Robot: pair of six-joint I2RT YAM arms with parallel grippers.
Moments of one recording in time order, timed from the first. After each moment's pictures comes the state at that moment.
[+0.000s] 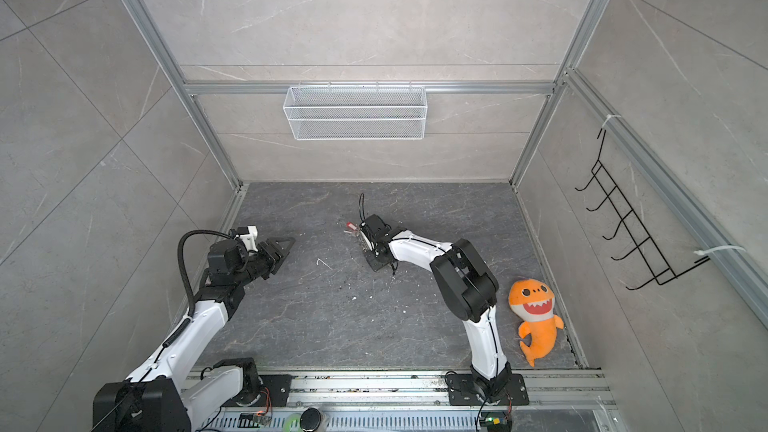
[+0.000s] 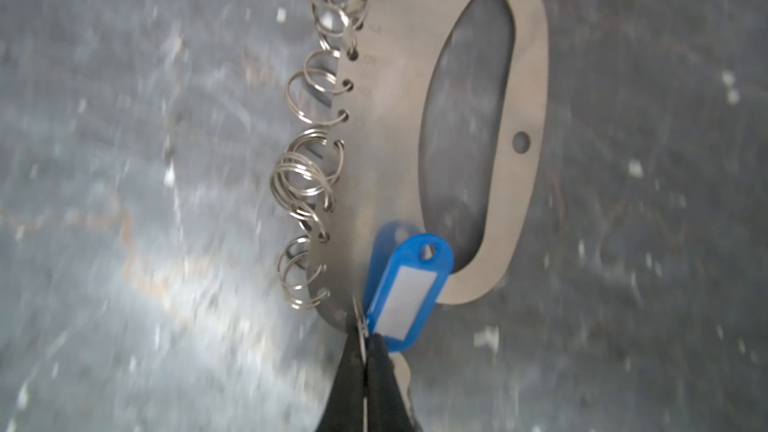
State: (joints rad) left arm 0.01 1.03 0.54 0.04 0.58 -0.92; right arm 0.69 2.02 1.38 -0.51 0.10 0.05
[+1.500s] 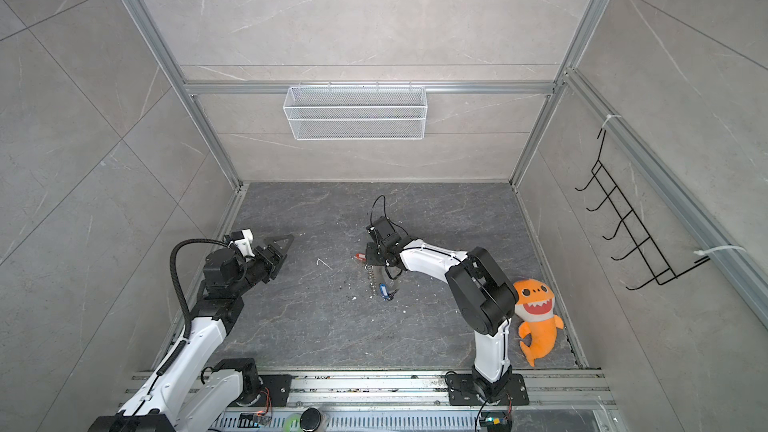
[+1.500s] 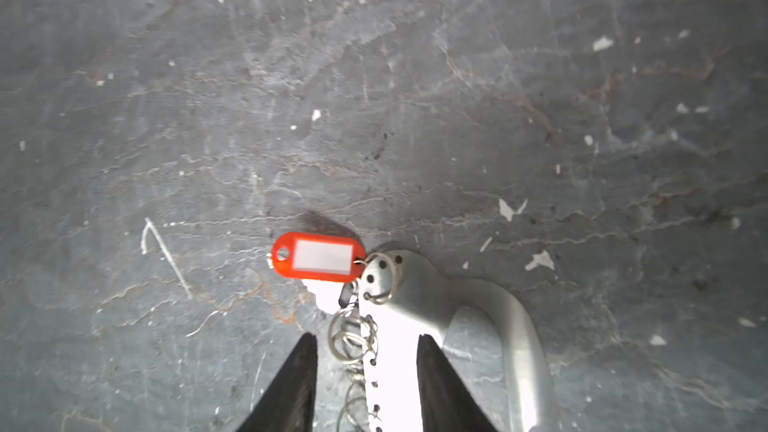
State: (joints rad) left arm -0.01 0.88 0.48 0.07 0.52 -1.02; right arm 0.68 1.91 1.25 -0.30 0.02 0.63
